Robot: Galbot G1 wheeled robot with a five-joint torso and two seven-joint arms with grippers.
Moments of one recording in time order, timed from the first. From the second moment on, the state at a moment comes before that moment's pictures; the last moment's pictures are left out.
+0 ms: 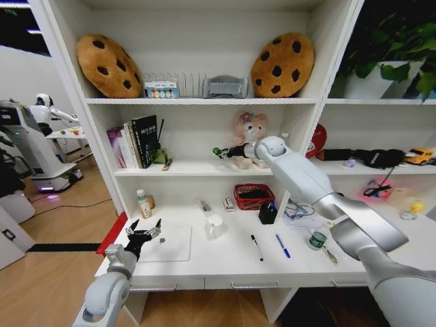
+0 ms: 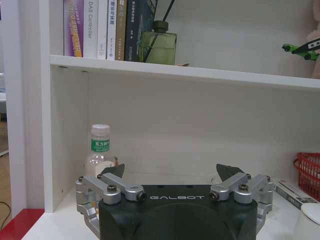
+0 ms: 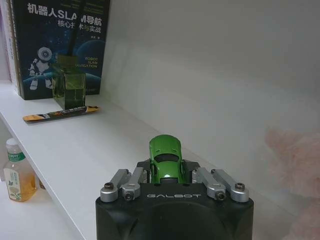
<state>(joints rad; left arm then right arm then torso) 1.40 -1.25 -0.62 -2.07 -0.43 0.29 -0.04 0.20 1.13 -0.40 0.99 0.72 -0.55 -0.47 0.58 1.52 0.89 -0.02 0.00</state>
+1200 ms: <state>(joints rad) 1.40 -1.25 -0.62 -2.07 -0.43 0.29 -0.04 0.04 0.96 -0.41 1.51 0.92 -0.70 0.12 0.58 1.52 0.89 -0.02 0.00</state>
